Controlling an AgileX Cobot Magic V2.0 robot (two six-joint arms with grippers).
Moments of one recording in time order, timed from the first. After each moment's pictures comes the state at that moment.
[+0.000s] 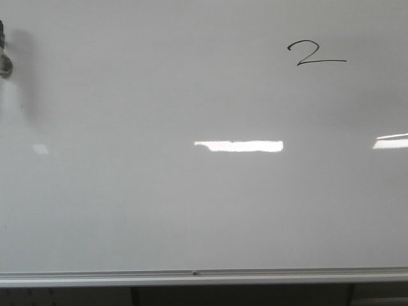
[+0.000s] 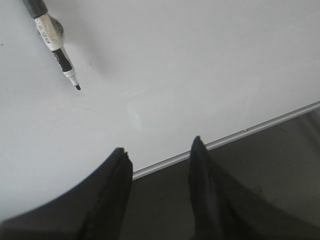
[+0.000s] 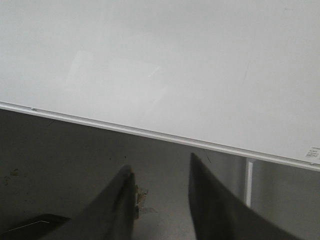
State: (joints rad) left arm -0.48 0.77 -0.89 0.16 0.91 -0.18; right arm 0.16 0.74 -0.88 0.00 1.00 0.00
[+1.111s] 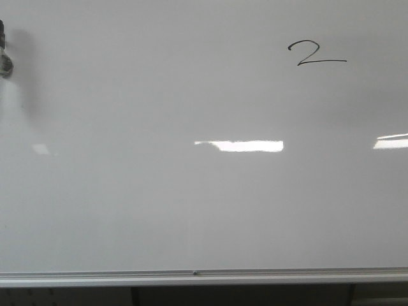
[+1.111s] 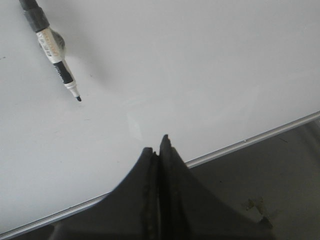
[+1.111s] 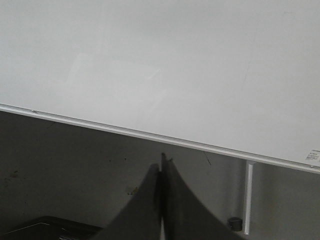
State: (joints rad) left arm -0.45 0.77 -0.89 0.16 0.86 -0.18; right arm 0.16 0.74 -0.88 0.00 0.99 0.00
